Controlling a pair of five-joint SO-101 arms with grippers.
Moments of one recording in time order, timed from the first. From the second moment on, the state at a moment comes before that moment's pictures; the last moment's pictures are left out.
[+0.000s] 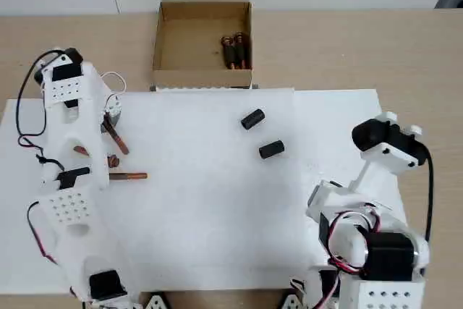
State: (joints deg) left arm -17.8 39.3 -25.6 83.6 34.7; right arm -1.8 -68.7 39.8 96.6 -25.7
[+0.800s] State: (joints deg) left arm -11.9 37.4 -52.8 98.8 26.2; right arm -1.8 -68.7 36.1 96.6 -24.7
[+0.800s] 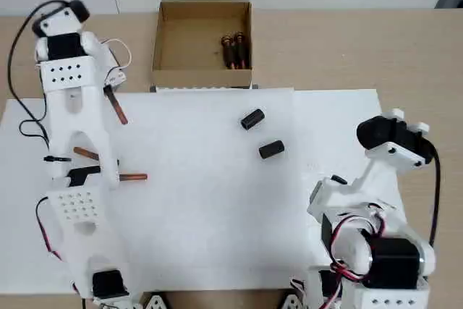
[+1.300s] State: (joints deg) left arm 2.8 4.7 -46.0 99.6 18.2; right arm -1.9 -68.7 36.0 96.3 -15.3
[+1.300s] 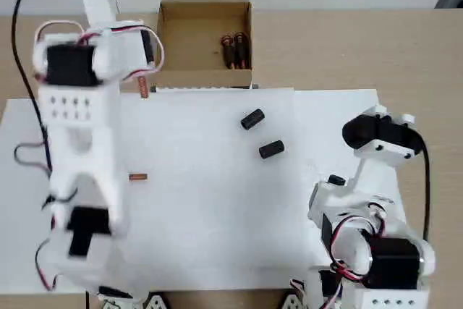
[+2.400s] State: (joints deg) left arm 9.1 -67.3 35.9 72.3 11.7; right arm -15.0 -68.7 44.3 75.3 -4.7
